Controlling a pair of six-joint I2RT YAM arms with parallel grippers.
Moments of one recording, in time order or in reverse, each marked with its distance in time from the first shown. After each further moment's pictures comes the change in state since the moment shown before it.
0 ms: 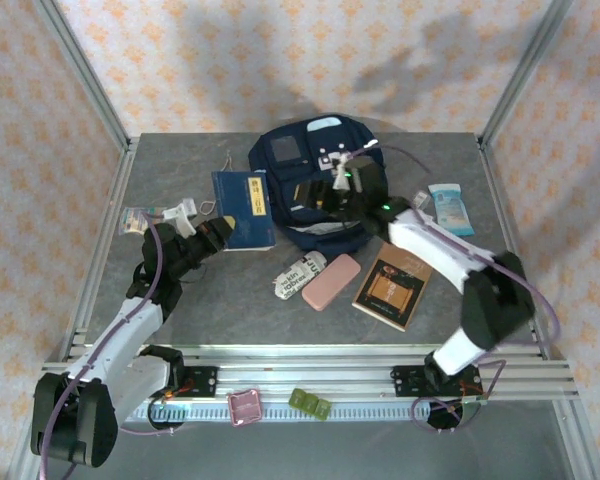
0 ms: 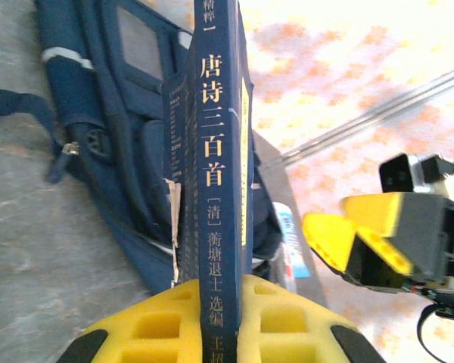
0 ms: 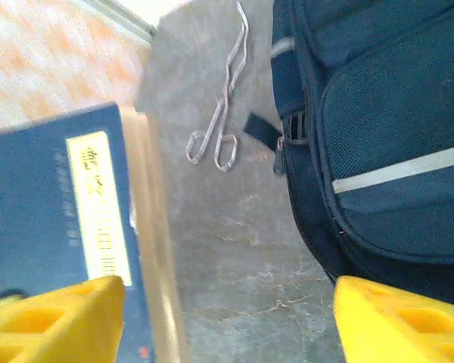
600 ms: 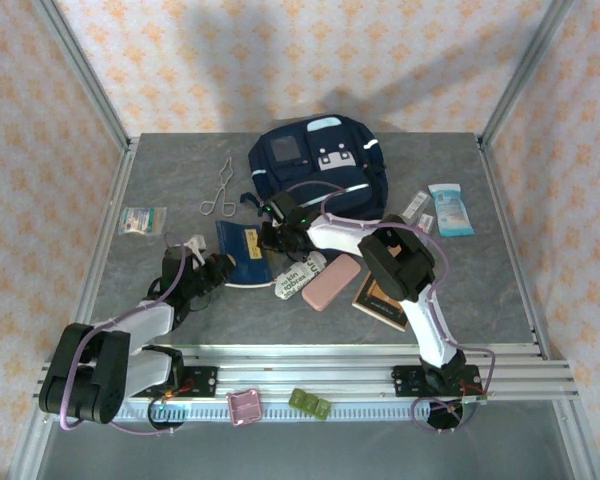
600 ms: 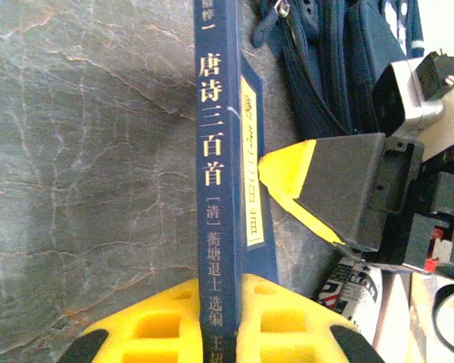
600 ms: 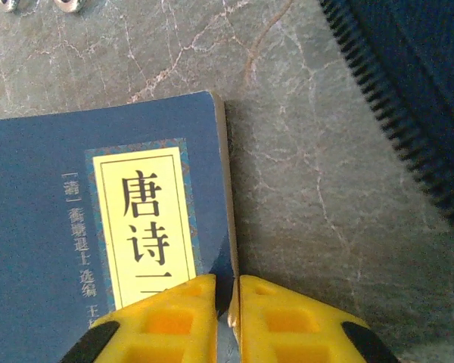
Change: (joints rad) left arm 0.010 0.217 -0.225 0.074 -0.082 0.058; right arm 0.254 0.667 0.379 -0.107 0.093 0.111
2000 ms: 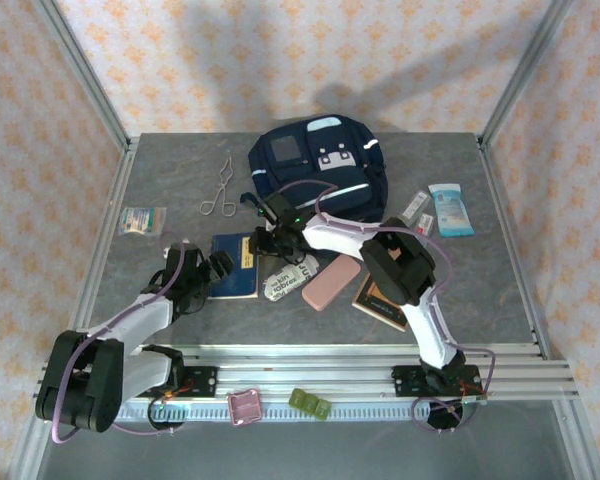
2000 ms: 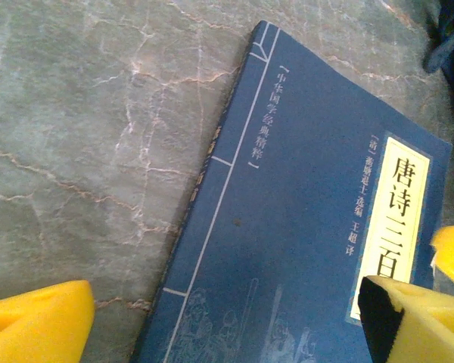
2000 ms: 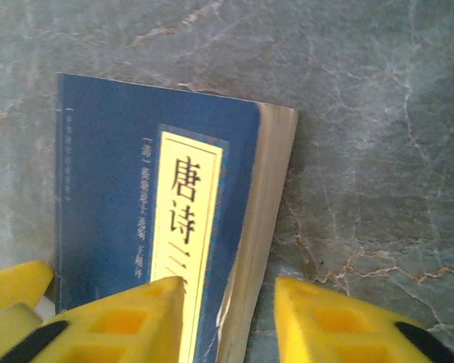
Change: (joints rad) left arm -0.021 -0.031 0.095 -0.360 -0.320 0.060; right arm 0.039 -0.015 0.058 -0.134 -0.010 -0.061
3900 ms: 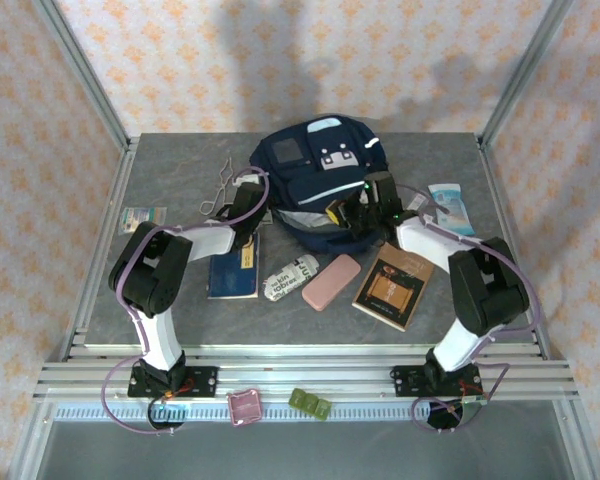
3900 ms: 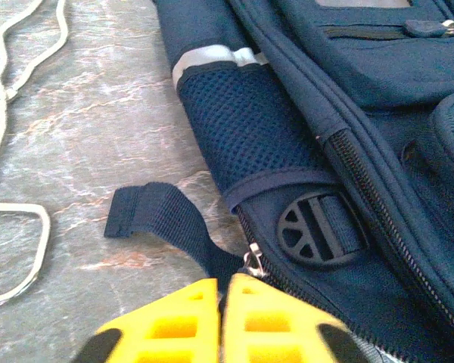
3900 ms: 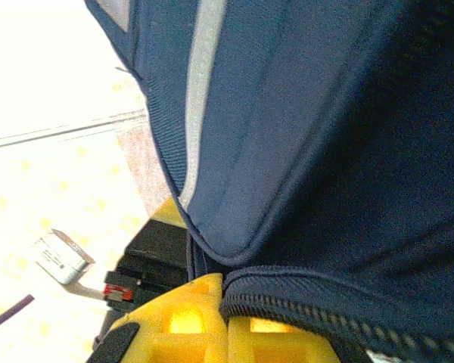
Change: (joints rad) left arm -0.250 0.718 0.694 0.161 -0.313 0.335; right arm -0.435 -0.513 -0.573 0.400 -0.179 0.561
